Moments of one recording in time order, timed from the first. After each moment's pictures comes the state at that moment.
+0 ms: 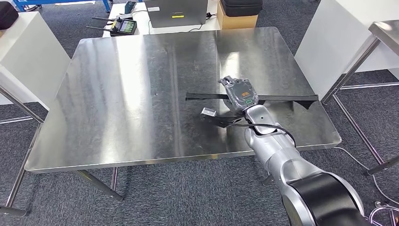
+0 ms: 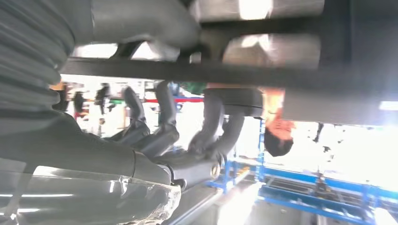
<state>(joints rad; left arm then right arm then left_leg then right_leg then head) -0.09 -0.16 1.01 -0.21 -0.92 0.22 -0.43 -0.95 0.06 0.33 -0.36 1.40 -0.61 -0.18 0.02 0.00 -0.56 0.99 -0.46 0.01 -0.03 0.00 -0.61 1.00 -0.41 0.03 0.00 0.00</state>
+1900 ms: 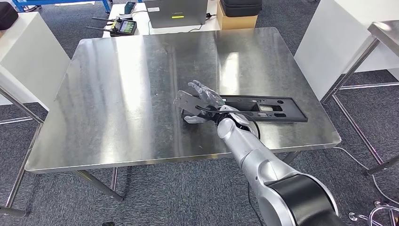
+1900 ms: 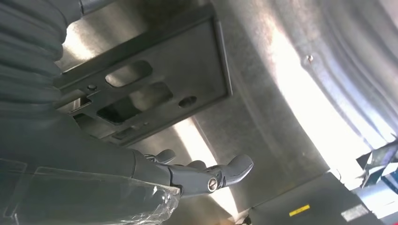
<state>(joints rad) -0.17 -0.21 1.00 -0.21 -0.87 0.34 -0.33 -0.97 0.26 0.18 -0.40 0.88 -0.02 -0.19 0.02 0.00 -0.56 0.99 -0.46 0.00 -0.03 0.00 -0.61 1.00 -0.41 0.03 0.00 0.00</state>
